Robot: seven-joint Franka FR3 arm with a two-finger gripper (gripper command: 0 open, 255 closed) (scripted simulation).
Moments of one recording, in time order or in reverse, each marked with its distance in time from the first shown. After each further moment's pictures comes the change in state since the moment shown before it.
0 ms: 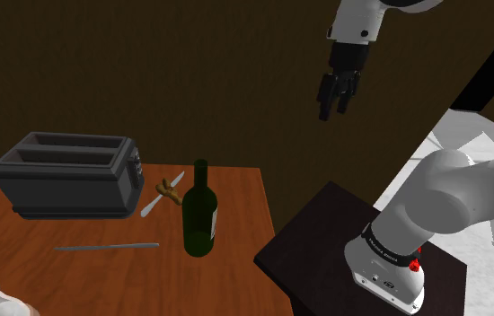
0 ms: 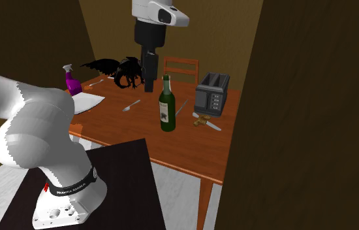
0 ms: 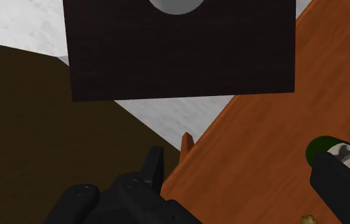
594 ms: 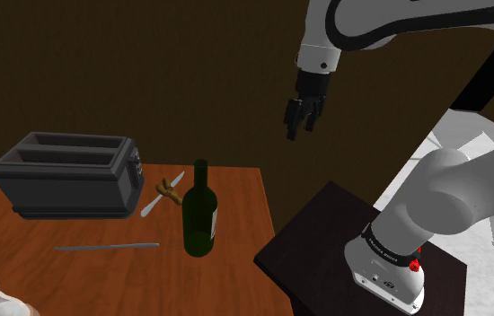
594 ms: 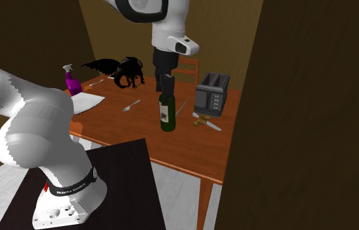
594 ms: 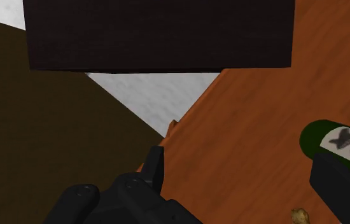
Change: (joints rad) arm 0.035 0.151 0.054 -0.085 0.055 0.269 0.004
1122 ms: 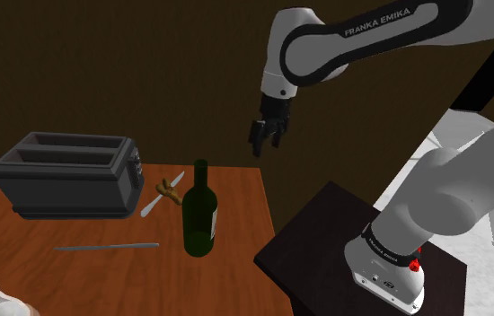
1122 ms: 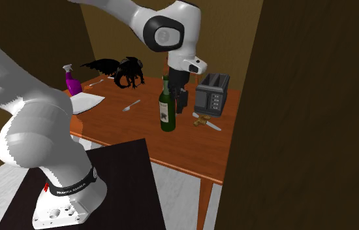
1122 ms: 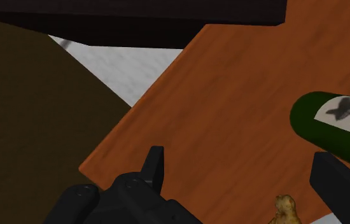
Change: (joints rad) arm 0.038 0.261 0.068 0.014 0.049 0.293 0.008
